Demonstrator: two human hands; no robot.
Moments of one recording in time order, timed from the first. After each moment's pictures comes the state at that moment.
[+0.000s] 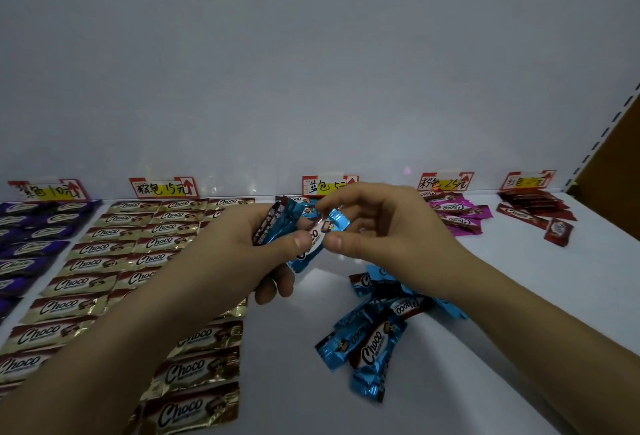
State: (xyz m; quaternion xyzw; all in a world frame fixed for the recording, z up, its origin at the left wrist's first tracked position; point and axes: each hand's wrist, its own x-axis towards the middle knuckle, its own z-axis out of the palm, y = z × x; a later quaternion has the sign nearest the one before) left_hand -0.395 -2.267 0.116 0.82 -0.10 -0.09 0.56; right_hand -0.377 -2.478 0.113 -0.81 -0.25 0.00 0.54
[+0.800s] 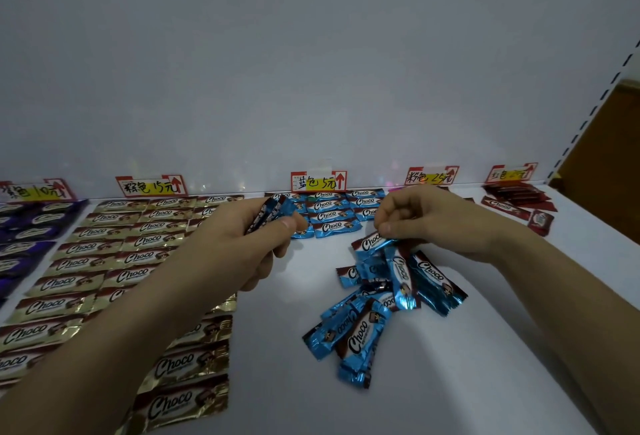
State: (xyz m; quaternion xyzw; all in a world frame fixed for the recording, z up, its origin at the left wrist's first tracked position) left_hand -0.393 -2.276 0.112 0.79 -0.07 -0.10 0.61; right_hand -0.336 -2.552 0.103 -0.86 -0.10 0.16 0.47
